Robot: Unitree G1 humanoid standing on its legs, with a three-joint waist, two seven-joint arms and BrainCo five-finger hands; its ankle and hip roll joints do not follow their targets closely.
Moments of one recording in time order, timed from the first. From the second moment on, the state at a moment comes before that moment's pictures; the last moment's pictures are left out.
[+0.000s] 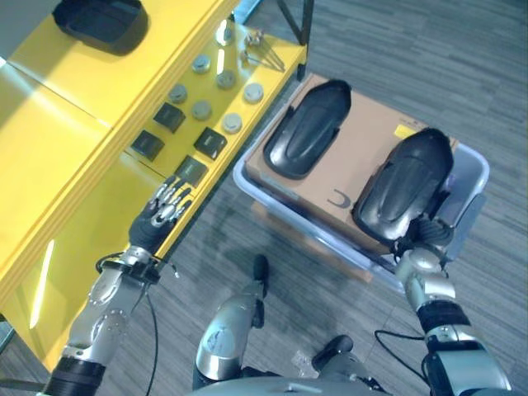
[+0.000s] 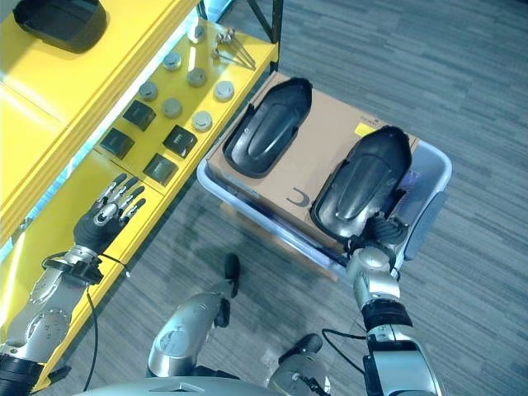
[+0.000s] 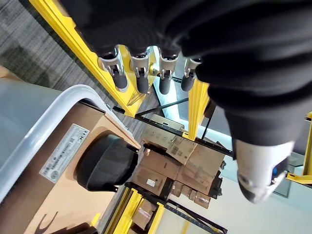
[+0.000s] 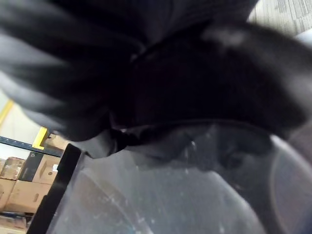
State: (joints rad) left arm 0.10 0.51 -0.08 -0.14 -0.90 -0.07 -0.21; right arm -0.28 -0.48 -0.02 0.53 0.48 0.00 -0.68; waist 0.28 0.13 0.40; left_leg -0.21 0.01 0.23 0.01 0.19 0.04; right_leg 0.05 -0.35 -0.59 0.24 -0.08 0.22
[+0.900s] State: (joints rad) left arm -0.22 0.33 -0.27 -0.13 -0.89 0.27 -0.10; right arm -0.11 -0.41 0.21 0.07 0.35 0.09 -0.38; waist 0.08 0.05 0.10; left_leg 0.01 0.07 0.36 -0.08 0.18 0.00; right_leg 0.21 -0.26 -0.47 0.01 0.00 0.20
